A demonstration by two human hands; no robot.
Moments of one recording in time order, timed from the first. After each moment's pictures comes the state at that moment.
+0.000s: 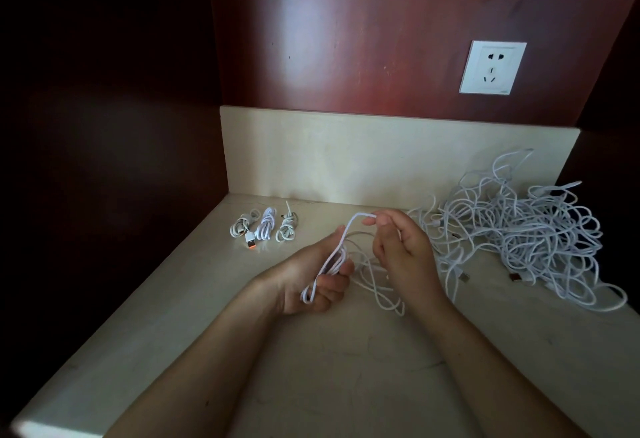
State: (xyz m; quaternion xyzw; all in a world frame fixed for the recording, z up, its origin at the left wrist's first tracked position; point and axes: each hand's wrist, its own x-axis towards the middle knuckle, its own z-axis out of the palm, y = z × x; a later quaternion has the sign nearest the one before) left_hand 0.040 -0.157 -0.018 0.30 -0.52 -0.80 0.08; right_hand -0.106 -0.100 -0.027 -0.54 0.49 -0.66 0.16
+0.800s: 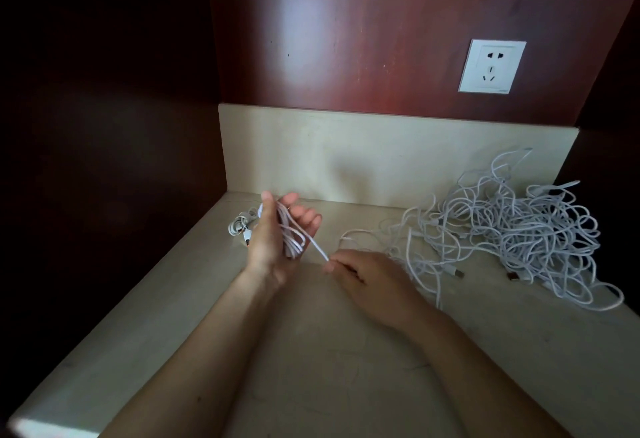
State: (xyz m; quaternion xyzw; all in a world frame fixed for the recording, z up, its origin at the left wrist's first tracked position) left_hand 0.041 -0.180 -0.011 0.22 -0.27 -0.75 0.56; right_hand -0.100 -0.099 -0.045 -0.74 0.59 -0.32 0.04
